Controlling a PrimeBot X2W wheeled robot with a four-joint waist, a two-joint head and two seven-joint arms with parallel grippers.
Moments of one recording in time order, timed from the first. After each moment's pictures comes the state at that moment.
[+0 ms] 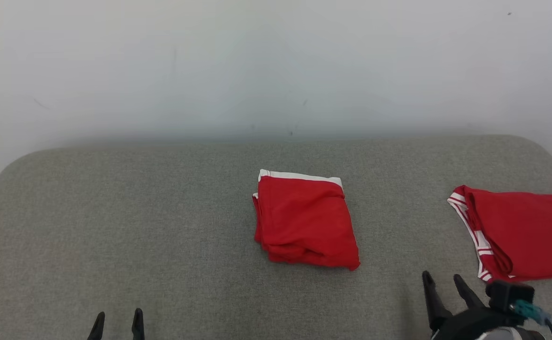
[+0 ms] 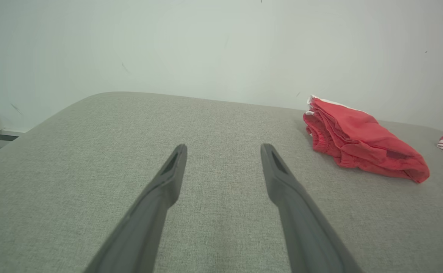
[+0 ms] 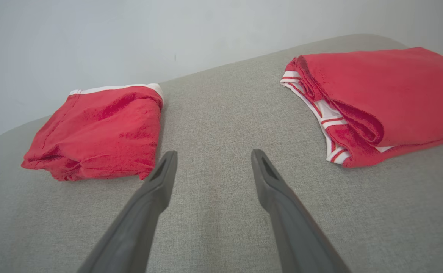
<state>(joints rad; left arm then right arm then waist) 0.12 0.10 0.01 0.19 -0.24 -0.12 -0.26 -0.02 -0.05 -0.10 0.28 0.25 0.13 0.04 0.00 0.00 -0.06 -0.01</state>
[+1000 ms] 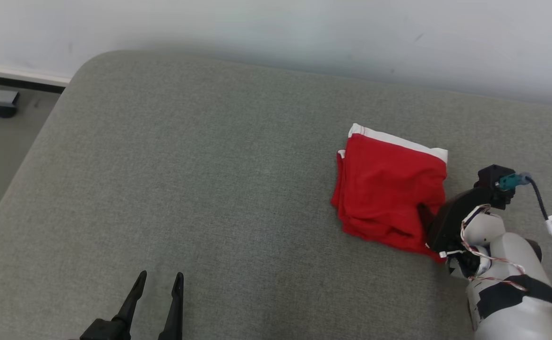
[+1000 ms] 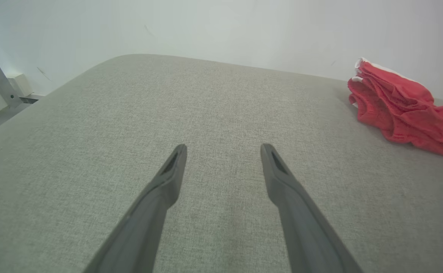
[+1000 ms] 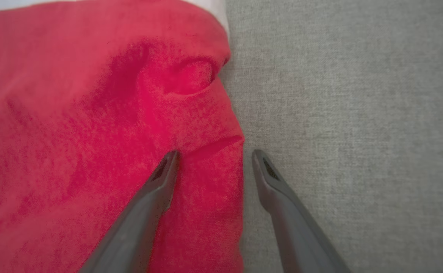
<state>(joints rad) -0.03 0.12 -0.14 0.24 -0.25 -0.13 -0.26 -0.62 -0.05 -0.31 0.77 0.09 0.13 0.49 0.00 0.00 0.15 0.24</state>
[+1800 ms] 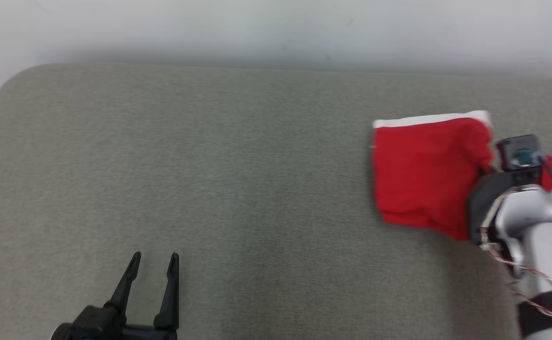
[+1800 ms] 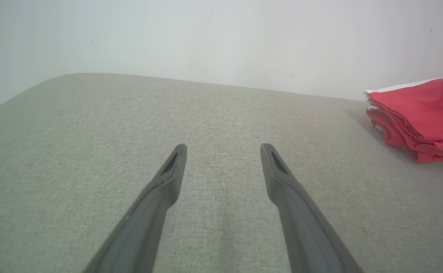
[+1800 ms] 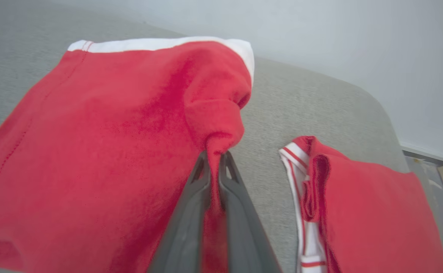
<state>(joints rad) -0.04 0.11 -0.11 0.19 -0.25 -0.13 -0.26 -0.49 -0.16 -0.10 0.36 -0.10 0.13 0.52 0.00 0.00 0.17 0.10</state>
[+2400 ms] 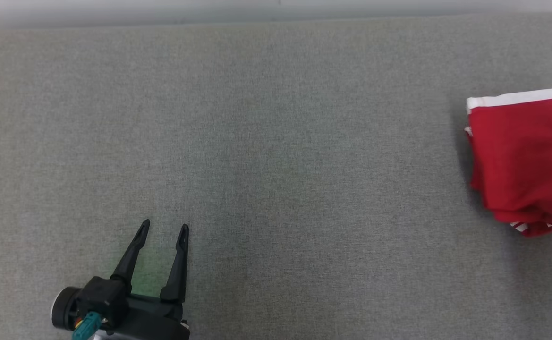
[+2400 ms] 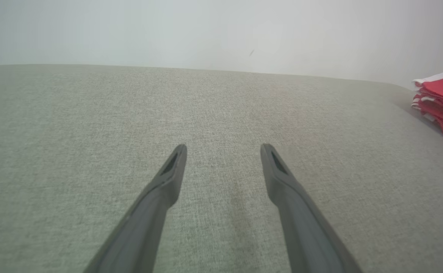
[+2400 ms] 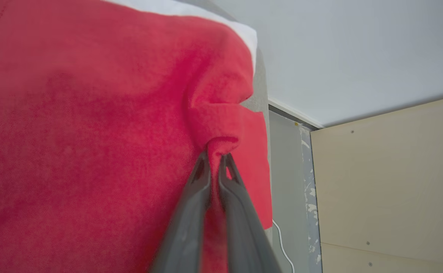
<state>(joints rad) -0.16 0.15 -0.17 0.18 -0.26 -0.13 -0.26 -0.39 -0.58 -0.07 0.15 -0.09 0.13 0.67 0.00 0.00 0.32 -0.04</state>
